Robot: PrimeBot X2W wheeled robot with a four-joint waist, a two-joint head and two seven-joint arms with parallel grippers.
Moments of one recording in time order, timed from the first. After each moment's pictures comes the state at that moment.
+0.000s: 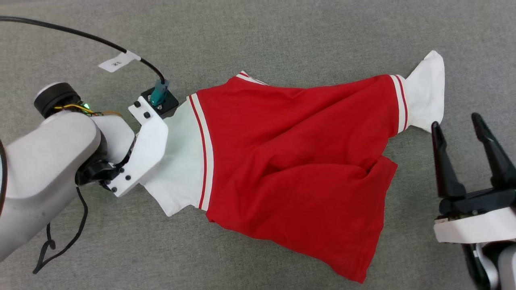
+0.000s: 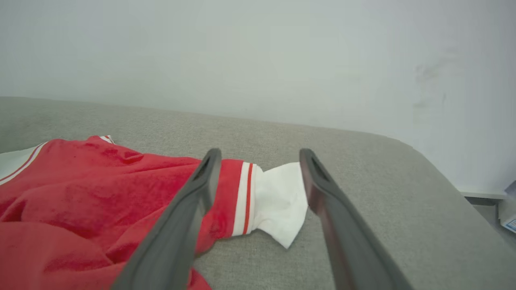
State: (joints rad) left arm -1.16 0.80 -1.25 0.21 -0.88 -0.13 1.04; right arm -0.12 -0.17 -0.02 -0.14 0.12 0.13 -0.17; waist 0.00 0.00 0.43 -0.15
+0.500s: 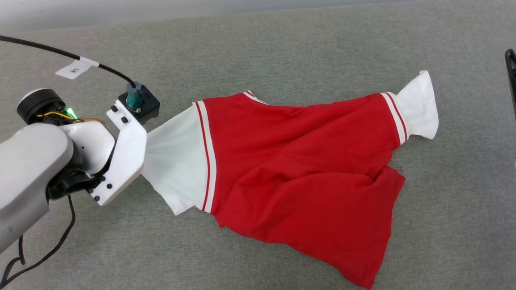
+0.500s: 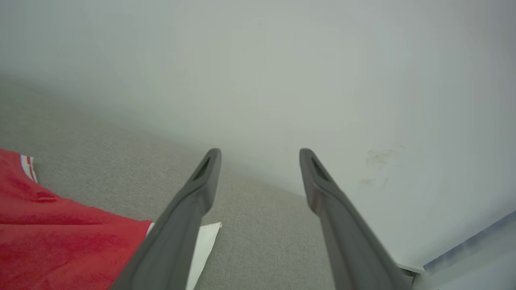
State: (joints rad) left arm -1.14 0.92 -1.26 0.11 -0.94 -0.13 0.85; right arm -0.36 -0.49 -0.05 -0.19 0.18 0.13 0.13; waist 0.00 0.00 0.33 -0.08
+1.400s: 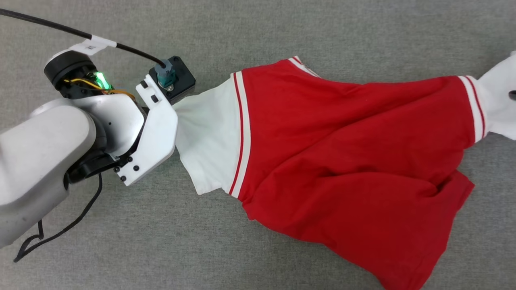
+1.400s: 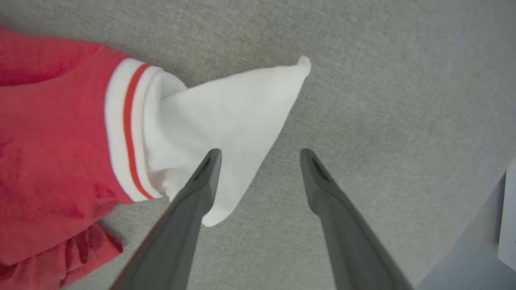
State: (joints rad) left arm -1.22 0.87 -1.22 -0.01 -0.87 -0.12 0.78; right arm -0.92 -0.82 0.44 0.21 0.72 0.13 1.18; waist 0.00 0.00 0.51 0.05
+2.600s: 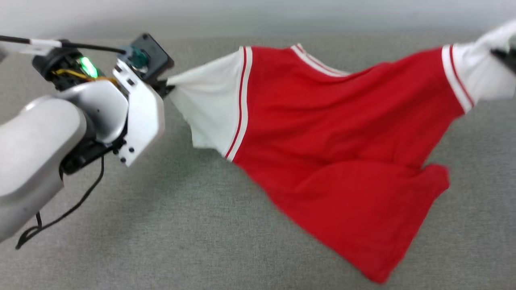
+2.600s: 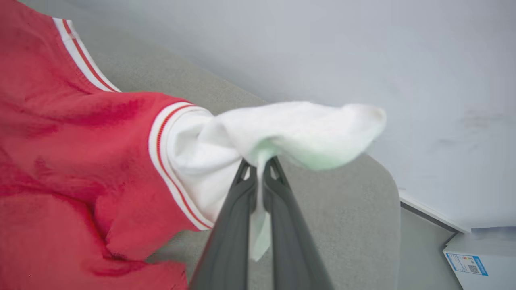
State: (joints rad) left arm -1.17 0.84 -1.17 0.10 -0.84 -0.09 0.49; right arm -0.87 -0.82 0.54 0.23 0.73 0.13 0.62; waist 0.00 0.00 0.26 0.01
